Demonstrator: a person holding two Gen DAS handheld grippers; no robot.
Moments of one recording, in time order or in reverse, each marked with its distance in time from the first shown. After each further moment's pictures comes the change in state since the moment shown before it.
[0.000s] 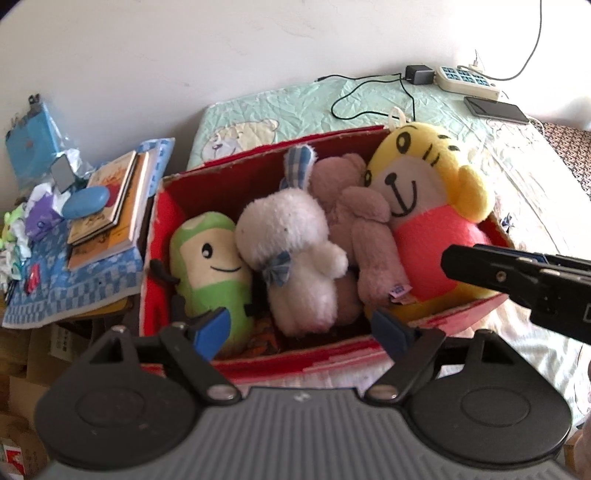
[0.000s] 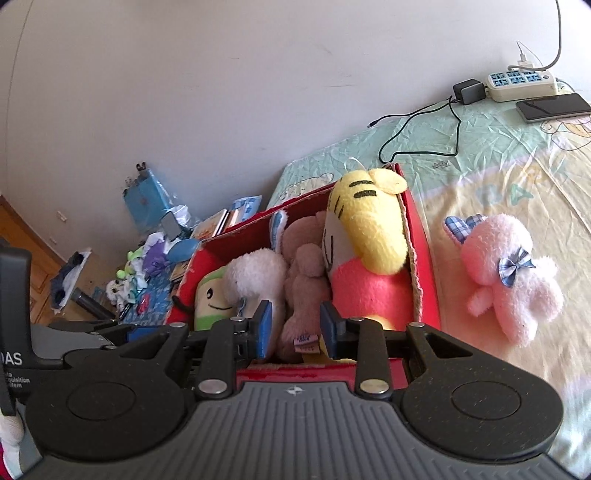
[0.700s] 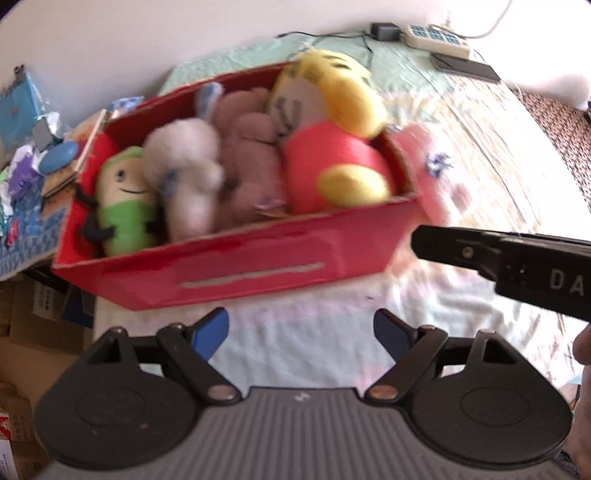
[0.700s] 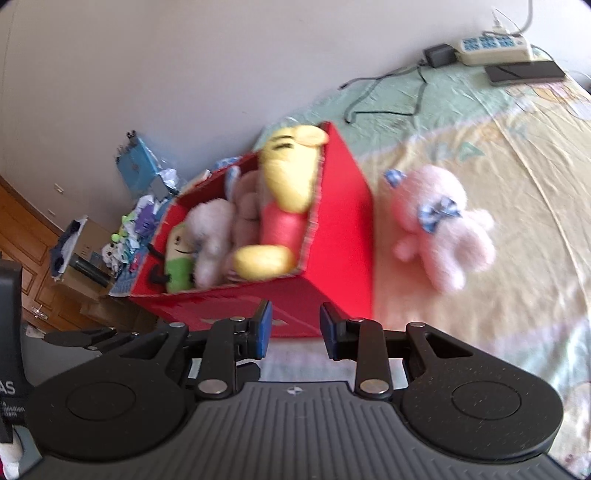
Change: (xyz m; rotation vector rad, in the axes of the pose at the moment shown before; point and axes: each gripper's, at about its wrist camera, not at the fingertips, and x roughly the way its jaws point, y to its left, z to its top) left arm -0.006 -0.102 -0.029 -0.012 0.118 -0.043; right arm -0.040 -0.062 -0.016 0.016 0.142 -0.047
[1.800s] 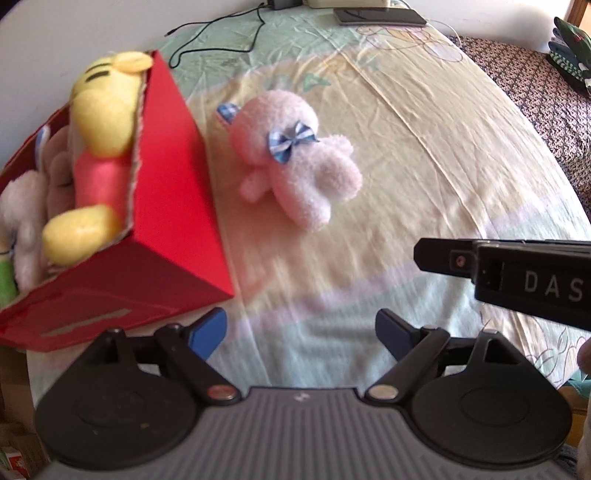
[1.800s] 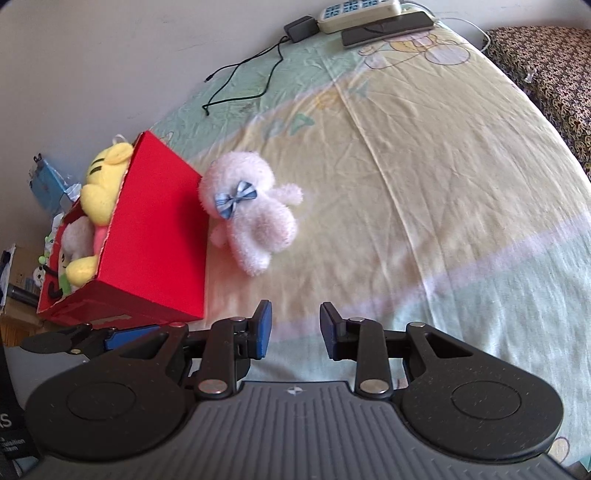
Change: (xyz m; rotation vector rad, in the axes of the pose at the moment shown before) left arm 0.057 -0.127 0.018 0.175 0.059 -0.048; right arm -0.030 -0.118 0.004 0.166 0.059 -0.210
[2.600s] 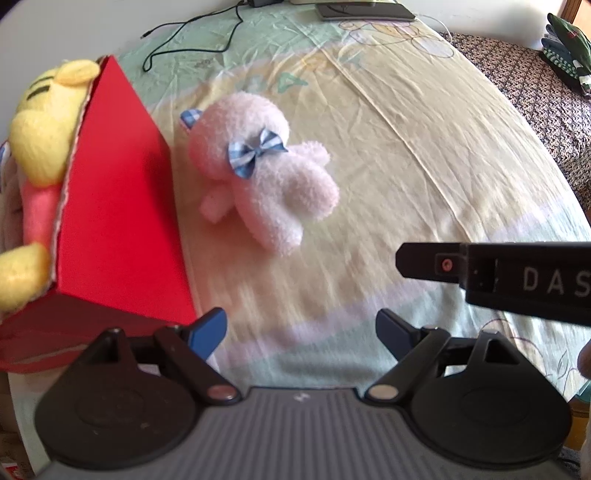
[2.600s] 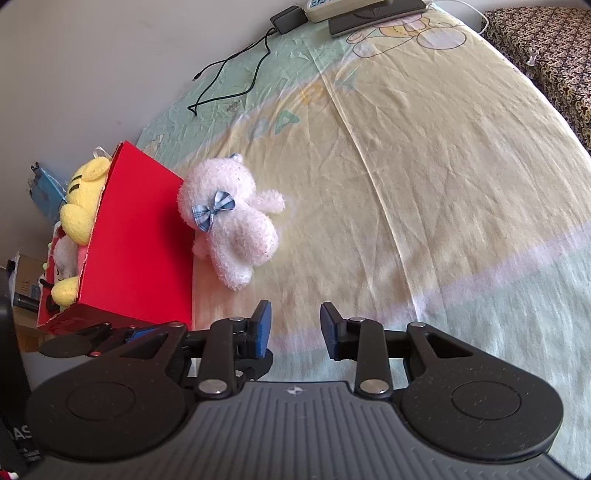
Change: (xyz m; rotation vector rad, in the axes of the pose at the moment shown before) left arm 0.025 -0.019 0.016 0.013 -0.003 -0.032; right arm 0.020 -0.019 0.017 0.028 0.042 0.037
